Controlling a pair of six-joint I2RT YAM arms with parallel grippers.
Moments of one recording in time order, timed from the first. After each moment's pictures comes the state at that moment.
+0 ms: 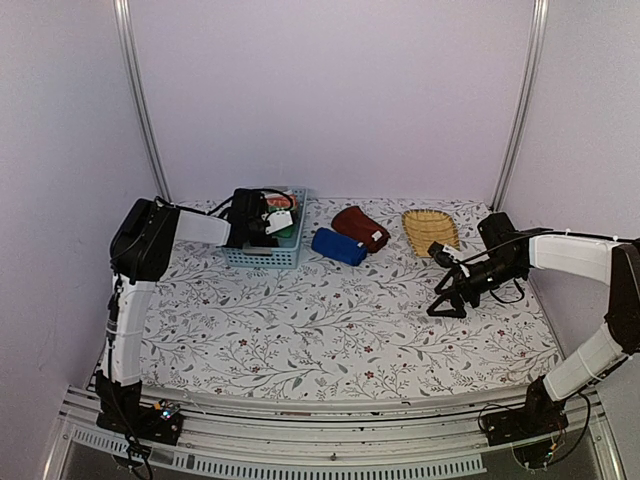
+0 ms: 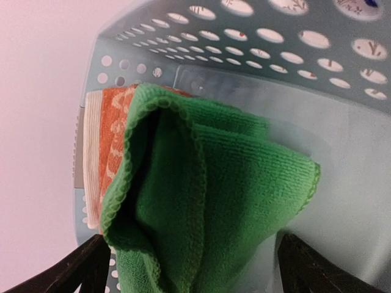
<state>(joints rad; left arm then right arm) -0.39 2.37 1.64 0.20 -0.15 1.09 0.24 1.48 0.90 -0.62 -0.74 -0.61</state>
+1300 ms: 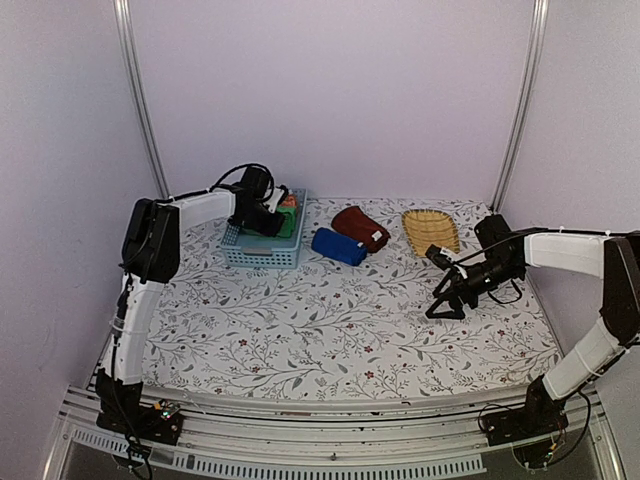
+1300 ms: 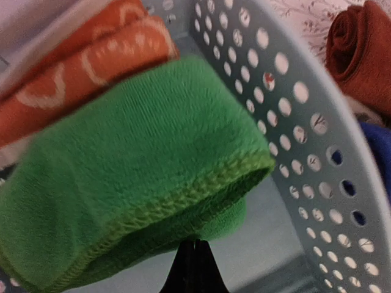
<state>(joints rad) -0.39 2.45 2.08 -0.49 0.05 0.08 0.24 1.53 0.91 -0.64 -0.76 -0.63</state>
